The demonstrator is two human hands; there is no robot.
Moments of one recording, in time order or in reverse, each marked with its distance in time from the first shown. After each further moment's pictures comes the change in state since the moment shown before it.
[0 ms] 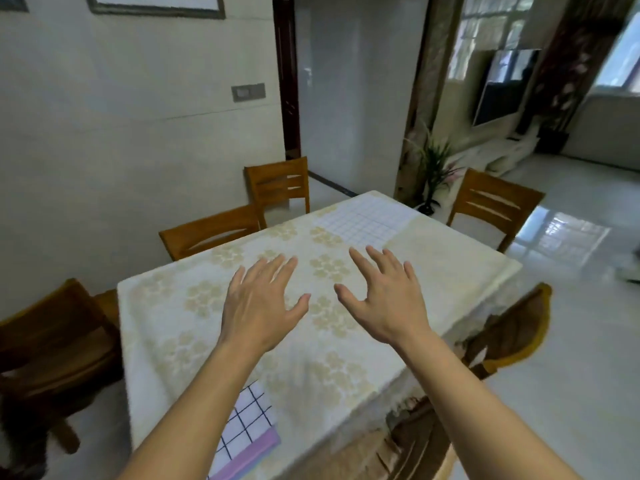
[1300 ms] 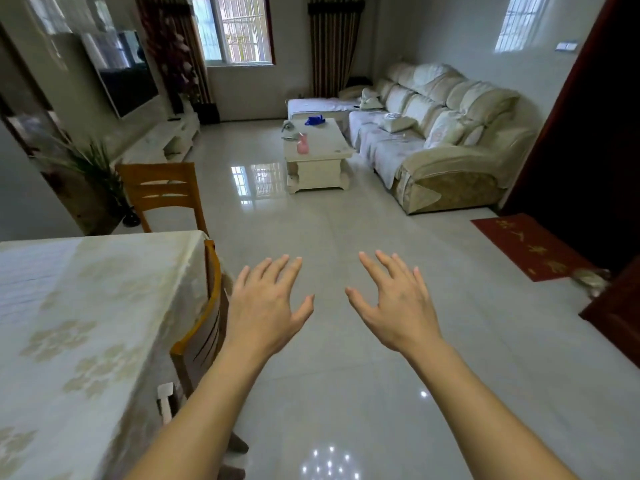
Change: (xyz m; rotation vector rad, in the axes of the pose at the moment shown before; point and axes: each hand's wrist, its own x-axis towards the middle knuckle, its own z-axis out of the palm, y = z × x) left_hand -0.121 0.502 0.029 -0.300 -0.084 1.000; right_hand -0.389 0.305 -0.181 -0.205 0.308 0.997
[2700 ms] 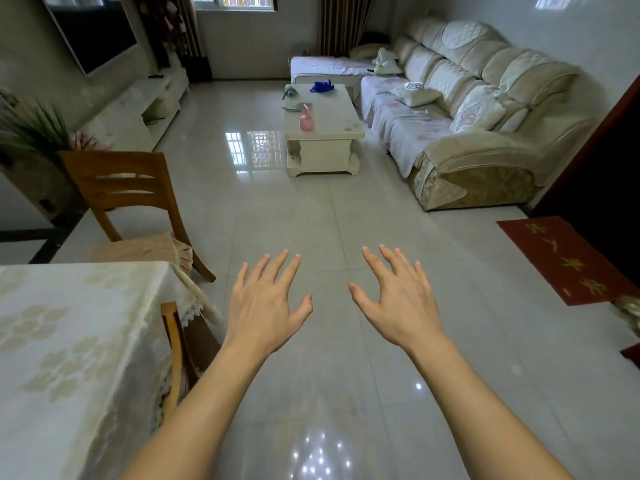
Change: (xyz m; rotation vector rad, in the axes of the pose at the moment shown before) left_hand 0.314 -0.087 0.162 -0.035 -0.089 -0.043; right_hand 0.352 0.036 0.114 -0.043 -0.095 0.024
